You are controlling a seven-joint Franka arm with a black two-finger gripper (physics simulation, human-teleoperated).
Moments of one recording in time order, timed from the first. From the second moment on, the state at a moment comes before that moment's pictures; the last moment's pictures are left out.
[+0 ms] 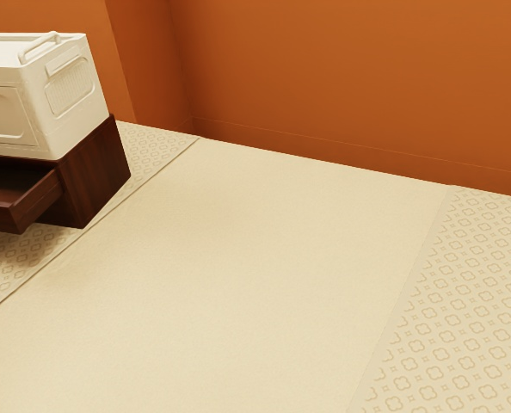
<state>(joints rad) 0.25 -0.29 0.42 -2.03 0.28 1.73 0.00</state>
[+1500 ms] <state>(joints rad) 0.29 0.12 0.57 -2.16 0.01 2.74 0.33</state>
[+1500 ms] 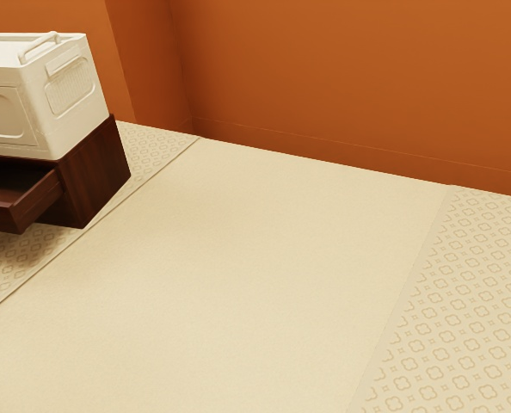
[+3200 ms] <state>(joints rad) 0.50 0.52 0.29 -1.71 -0.21 2.79 0.62</state>
